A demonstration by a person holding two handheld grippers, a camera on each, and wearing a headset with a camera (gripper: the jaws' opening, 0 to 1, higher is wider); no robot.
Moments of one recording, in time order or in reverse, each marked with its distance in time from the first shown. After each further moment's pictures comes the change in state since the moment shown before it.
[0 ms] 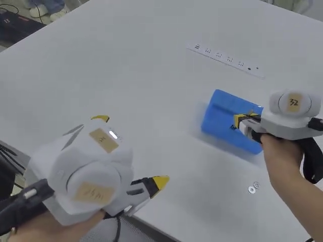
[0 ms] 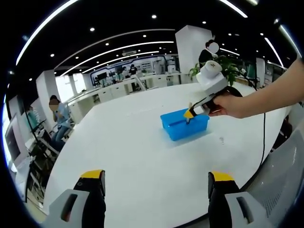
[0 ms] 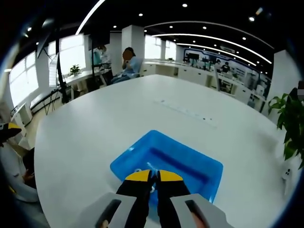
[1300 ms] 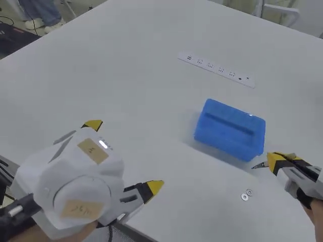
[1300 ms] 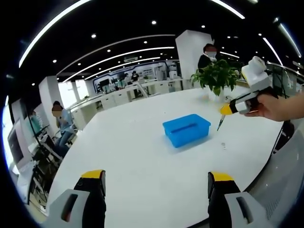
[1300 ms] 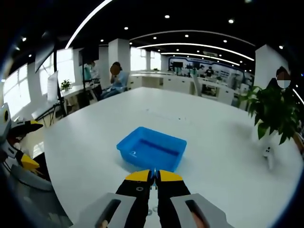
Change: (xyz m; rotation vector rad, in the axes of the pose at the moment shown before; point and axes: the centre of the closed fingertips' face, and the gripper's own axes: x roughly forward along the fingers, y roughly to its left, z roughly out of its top) left arm -0.006 0.003 0.013 0.018 -0.067 0.033; right arm -0.121 -0.019 -0.044 0.093 -0.093 -0.108
